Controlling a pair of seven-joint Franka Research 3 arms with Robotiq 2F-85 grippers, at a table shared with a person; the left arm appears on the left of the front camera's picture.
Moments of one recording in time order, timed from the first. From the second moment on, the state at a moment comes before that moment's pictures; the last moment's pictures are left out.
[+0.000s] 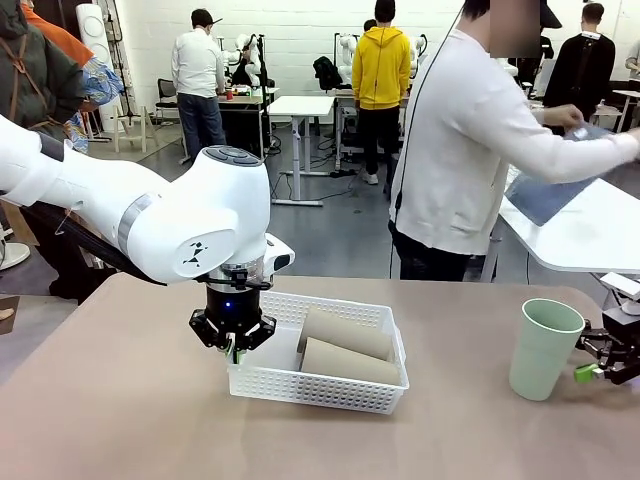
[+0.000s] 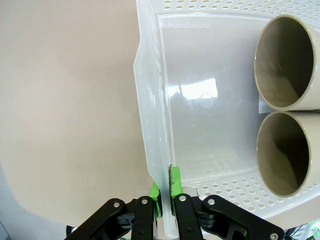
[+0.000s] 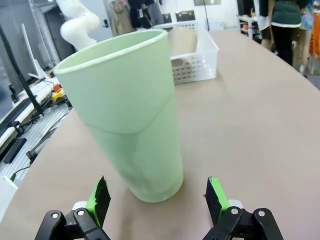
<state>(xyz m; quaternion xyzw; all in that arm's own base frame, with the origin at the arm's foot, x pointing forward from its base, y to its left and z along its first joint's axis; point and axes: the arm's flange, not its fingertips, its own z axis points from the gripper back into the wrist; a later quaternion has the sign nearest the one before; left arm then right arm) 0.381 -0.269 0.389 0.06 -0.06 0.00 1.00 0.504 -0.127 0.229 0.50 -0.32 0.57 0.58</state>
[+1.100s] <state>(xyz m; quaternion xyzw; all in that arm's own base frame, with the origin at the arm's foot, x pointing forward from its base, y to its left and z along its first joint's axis) 0.381 -0.269 0.389 0.06 -0.06 0.00 1.00 0.505 -0.067 0.220 0.50 -0.28 0.62 0.54</state>
